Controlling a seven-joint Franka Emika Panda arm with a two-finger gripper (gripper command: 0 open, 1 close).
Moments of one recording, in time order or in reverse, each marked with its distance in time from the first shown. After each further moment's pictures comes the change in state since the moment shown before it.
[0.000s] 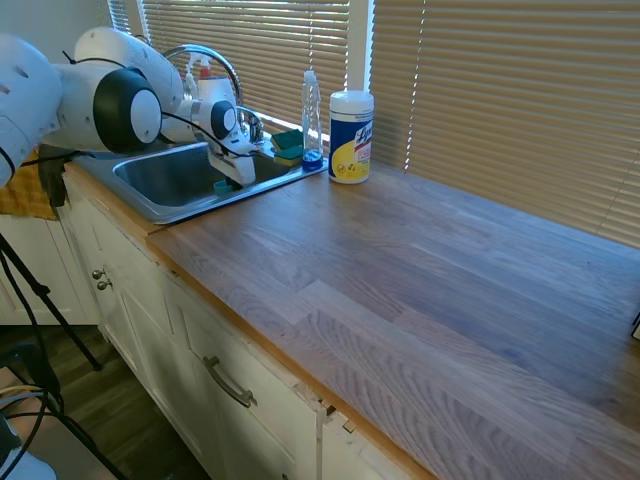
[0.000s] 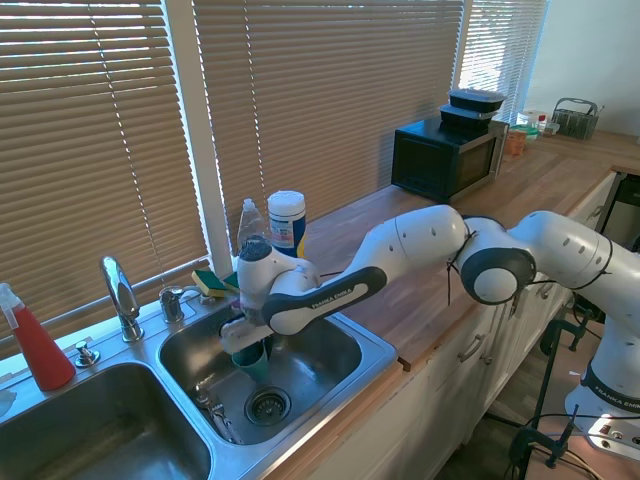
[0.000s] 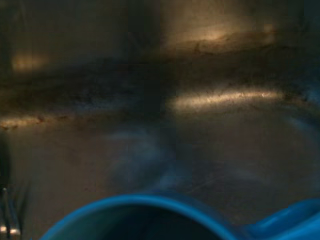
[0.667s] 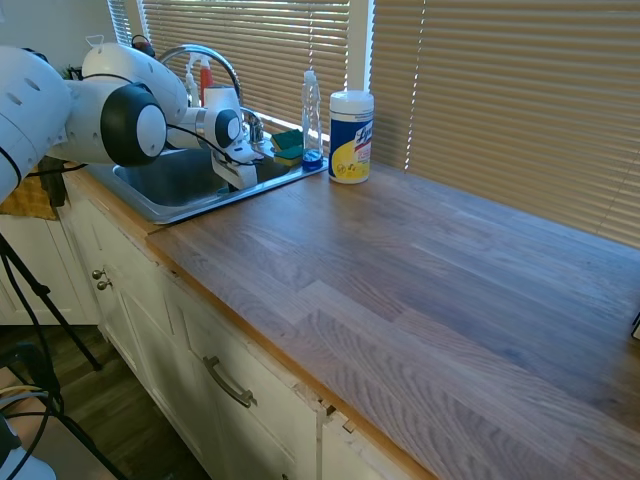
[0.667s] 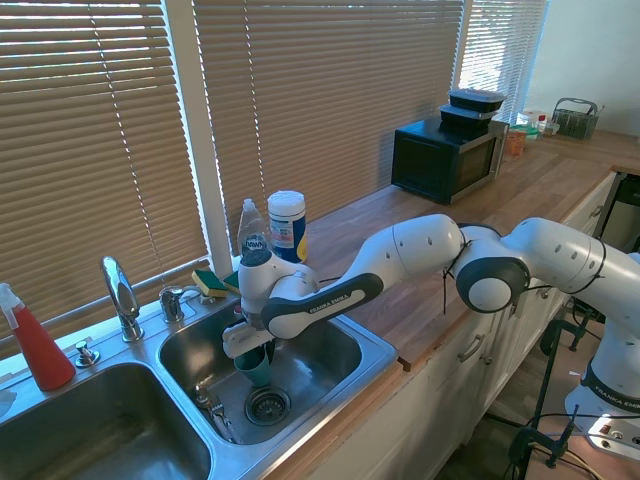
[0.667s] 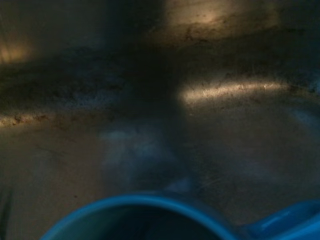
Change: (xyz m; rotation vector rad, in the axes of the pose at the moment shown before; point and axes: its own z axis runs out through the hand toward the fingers) arm 0.006 0.000 0.017 -0.018 -0.018 0.022
